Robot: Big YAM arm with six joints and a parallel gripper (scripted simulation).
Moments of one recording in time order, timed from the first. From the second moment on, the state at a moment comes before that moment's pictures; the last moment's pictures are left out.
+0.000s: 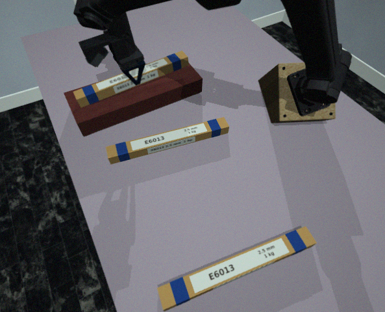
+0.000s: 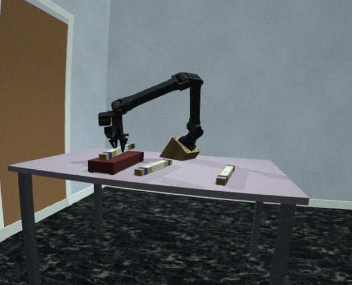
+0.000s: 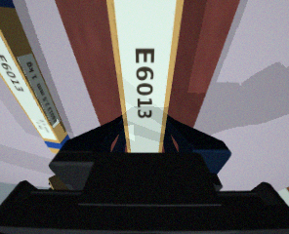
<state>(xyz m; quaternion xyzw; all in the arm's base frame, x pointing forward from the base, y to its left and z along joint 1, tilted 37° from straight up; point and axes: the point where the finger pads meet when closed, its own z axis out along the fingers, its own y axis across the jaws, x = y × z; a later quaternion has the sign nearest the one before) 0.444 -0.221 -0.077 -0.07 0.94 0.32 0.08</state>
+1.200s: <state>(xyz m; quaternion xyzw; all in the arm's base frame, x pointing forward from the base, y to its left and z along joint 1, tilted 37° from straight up) 0.449 -0.225 -0.076 -0.07 0.94 0.32 0.08</state>
